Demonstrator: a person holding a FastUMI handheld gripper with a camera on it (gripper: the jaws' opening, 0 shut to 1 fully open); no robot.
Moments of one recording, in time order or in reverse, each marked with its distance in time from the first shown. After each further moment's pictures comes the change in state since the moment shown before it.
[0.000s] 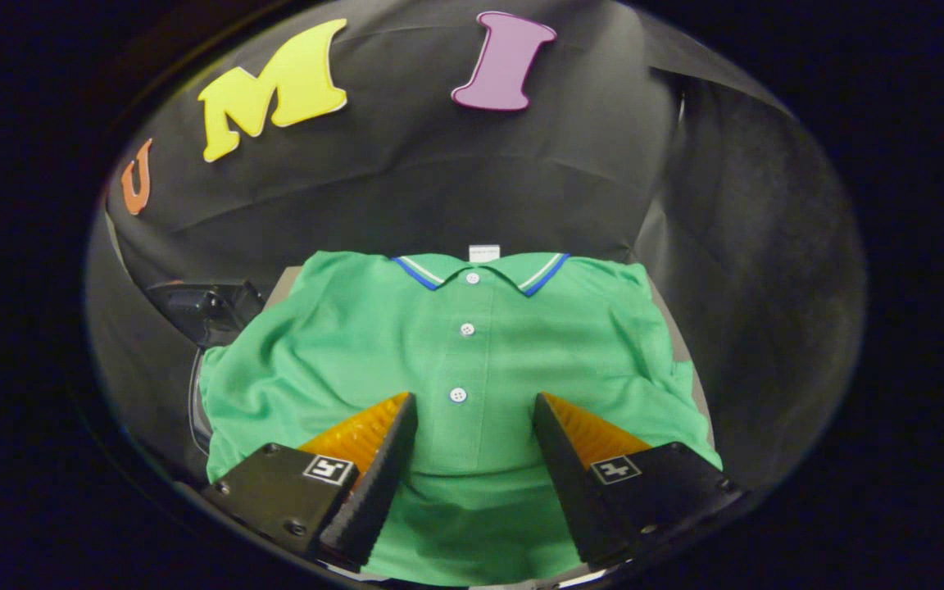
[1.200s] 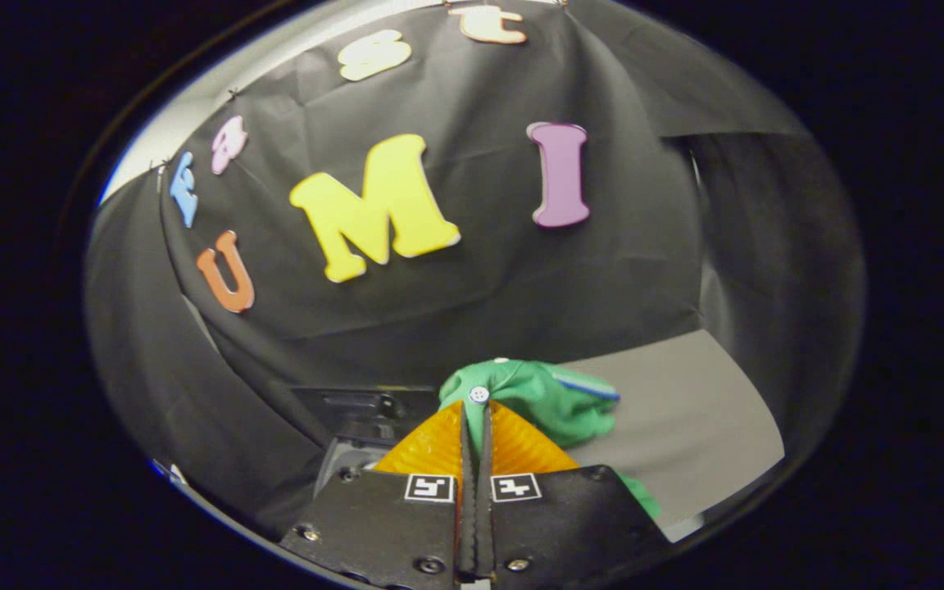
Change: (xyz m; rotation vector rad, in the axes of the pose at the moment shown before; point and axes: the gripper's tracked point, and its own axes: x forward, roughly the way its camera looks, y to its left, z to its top) arm -0.174 0.150 0.052 0.151 -0.450 0.351
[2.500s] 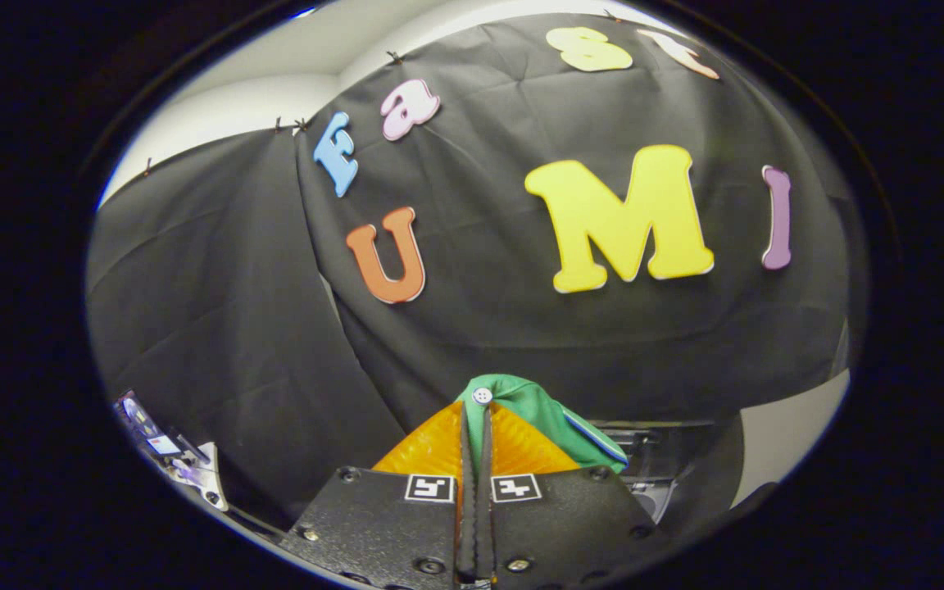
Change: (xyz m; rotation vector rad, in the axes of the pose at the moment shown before) arm 0.081 0.306 -0.077 -0.185 0.015 0.362
